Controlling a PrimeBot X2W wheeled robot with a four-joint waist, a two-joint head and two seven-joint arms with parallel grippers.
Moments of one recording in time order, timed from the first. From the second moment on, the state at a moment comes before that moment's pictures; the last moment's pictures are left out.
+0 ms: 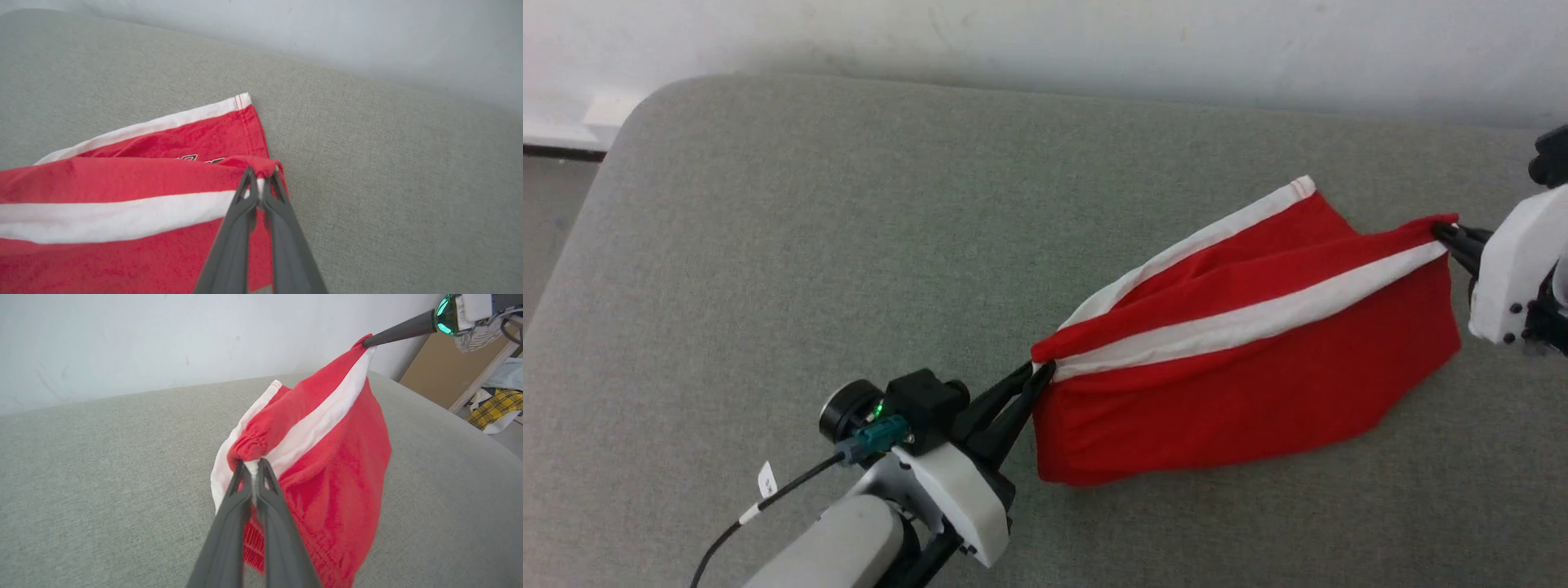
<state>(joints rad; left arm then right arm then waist) -0.34 0.43 -0.76 0.07 -0.58 -0.01 -0.11 -0.52 -0.48 0.11 0.24 0.59 0.13 0.70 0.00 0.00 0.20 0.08</state>
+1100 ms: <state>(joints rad) -0.54 0.24 -0.81 0.39 -0.54 -0.08 -0.22 -0.88 -0.50 0.37 0.80 0.47 0.13 0.38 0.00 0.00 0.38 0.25</state>
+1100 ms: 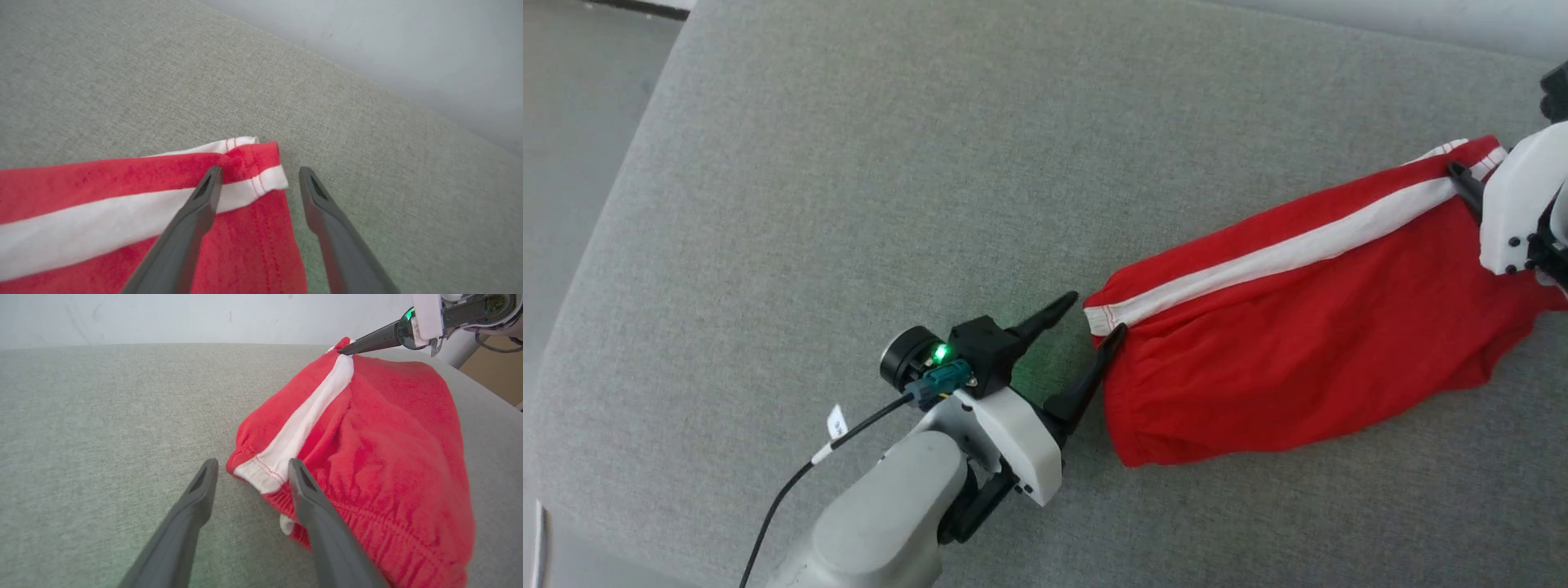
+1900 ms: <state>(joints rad) -0.16 0.29 -0.50 0.12 -0.55 0.22 -0.26 -0.54 -0.48 0.34 0.61 0.52 0.13 -0.24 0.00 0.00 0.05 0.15</state>
